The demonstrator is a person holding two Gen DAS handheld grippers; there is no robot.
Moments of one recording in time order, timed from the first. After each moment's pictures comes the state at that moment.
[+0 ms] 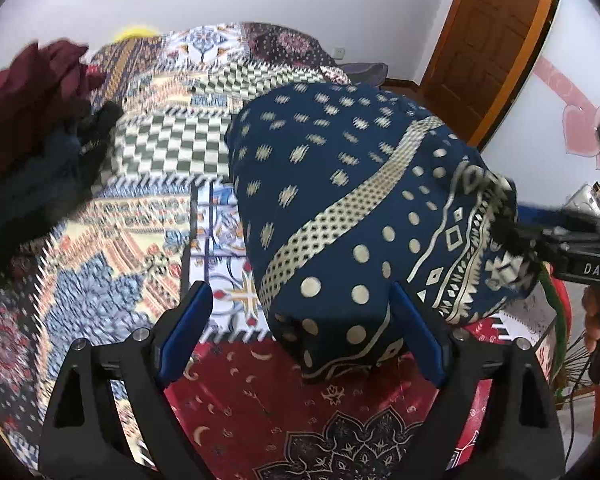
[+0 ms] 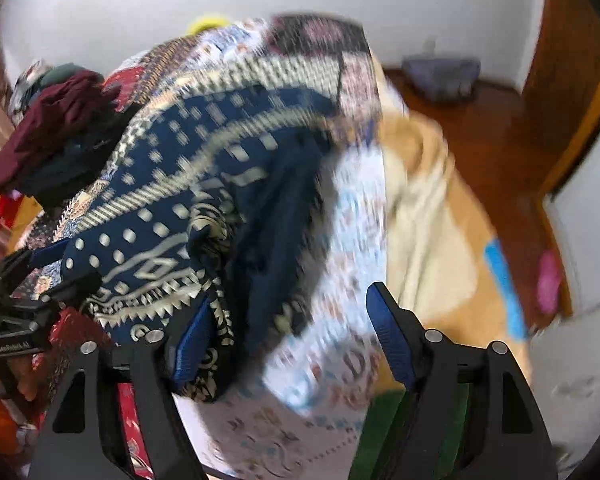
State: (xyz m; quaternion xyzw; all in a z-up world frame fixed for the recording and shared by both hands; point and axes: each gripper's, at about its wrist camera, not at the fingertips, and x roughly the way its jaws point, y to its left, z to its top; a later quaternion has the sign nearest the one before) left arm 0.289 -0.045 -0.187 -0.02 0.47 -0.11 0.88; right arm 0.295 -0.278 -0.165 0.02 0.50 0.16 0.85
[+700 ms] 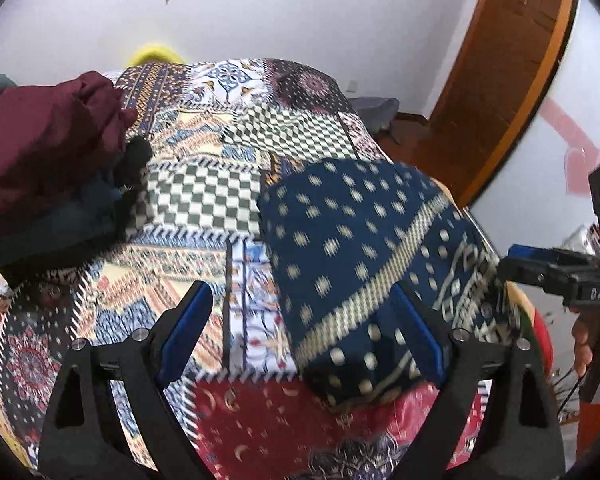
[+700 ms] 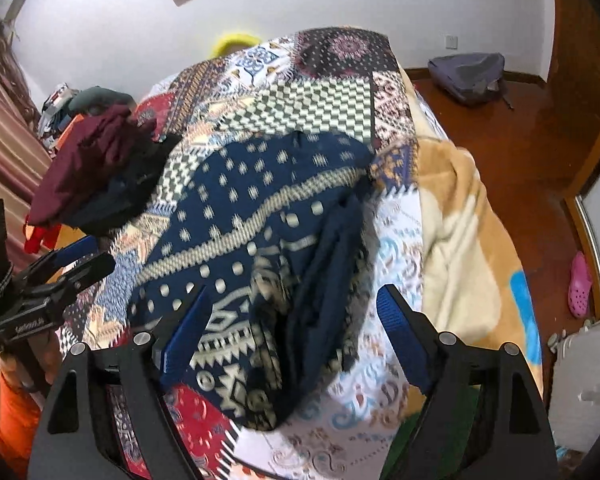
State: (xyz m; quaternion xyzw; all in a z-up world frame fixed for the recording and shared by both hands) left arm 0.311 -0.012 -0.129 -0.05 0.43 -0.09 0.90; right arm 0.319 -0.261 -0.120 0.05 0.48 0.21 0.85
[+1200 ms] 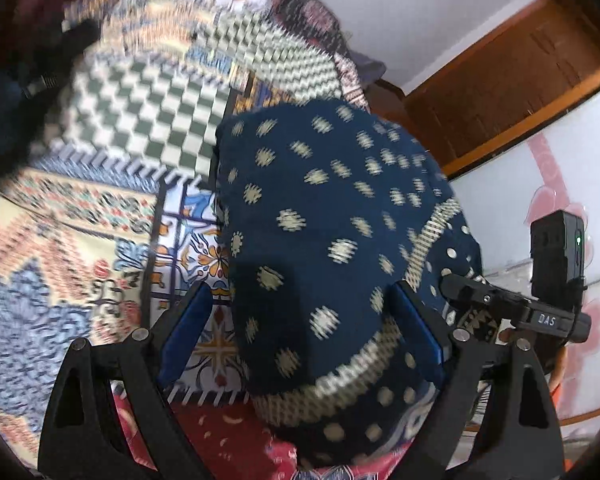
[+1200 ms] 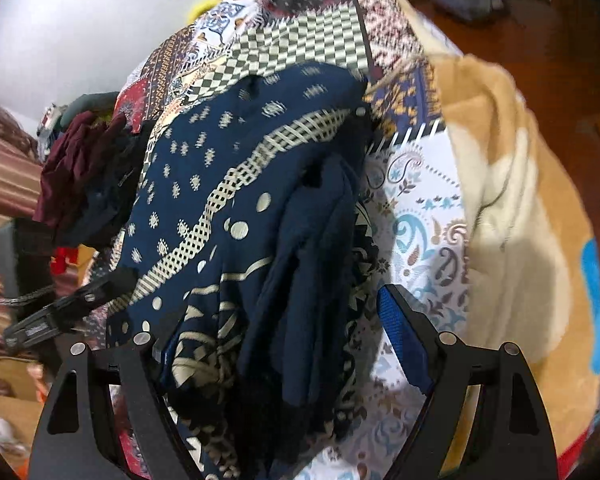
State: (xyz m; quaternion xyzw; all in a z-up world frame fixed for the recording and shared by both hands) left arm 0.380 -0.005 -0.208 -0.22 0.54 -0.16 0.80; right arm 0.373 -0.265 -0.190 0.16 0.58 0.24 0.76
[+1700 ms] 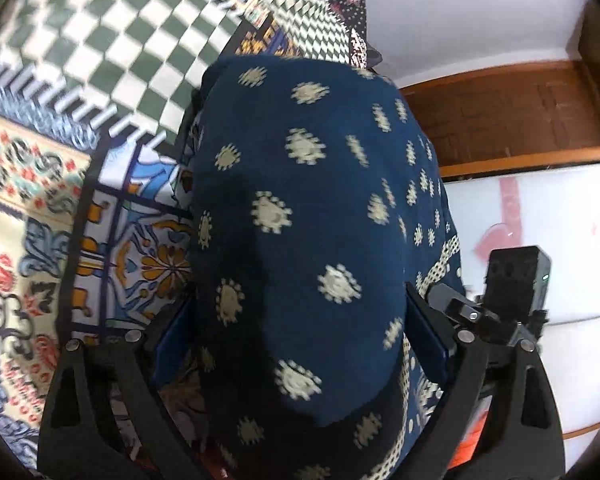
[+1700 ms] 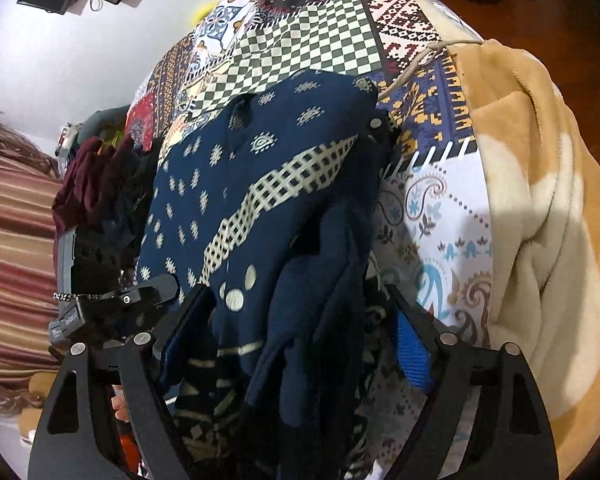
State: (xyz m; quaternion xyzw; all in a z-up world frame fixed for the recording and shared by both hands) left arm 0.418 -0.001 -0.262 -0.37 0.58 -0.21 0.70; right arm 0.402 -0.266 -0.201 0.21 0.58 0.26 0.74
